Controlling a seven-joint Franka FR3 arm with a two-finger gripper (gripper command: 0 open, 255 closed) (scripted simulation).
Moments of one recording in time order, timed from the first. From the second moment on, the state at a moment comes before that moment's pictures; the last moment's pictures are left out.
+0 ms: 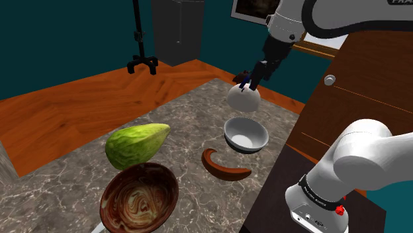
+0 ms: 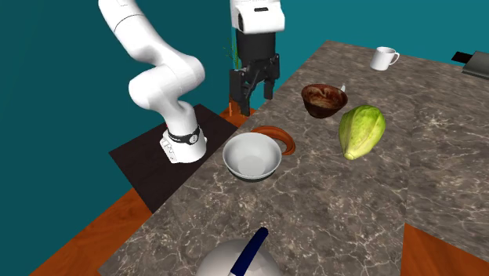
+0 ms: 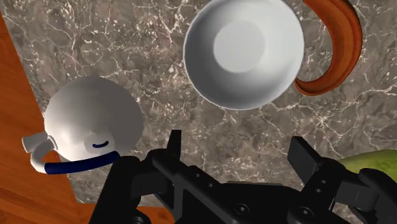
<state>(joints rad) 0.04 -0.83 0.09 -2.54 -0.01 1.85 0.02</state>
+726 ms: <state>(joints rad) 0.17 -0.77 0.27 -2.75 0.10 2.10 0.15</state>
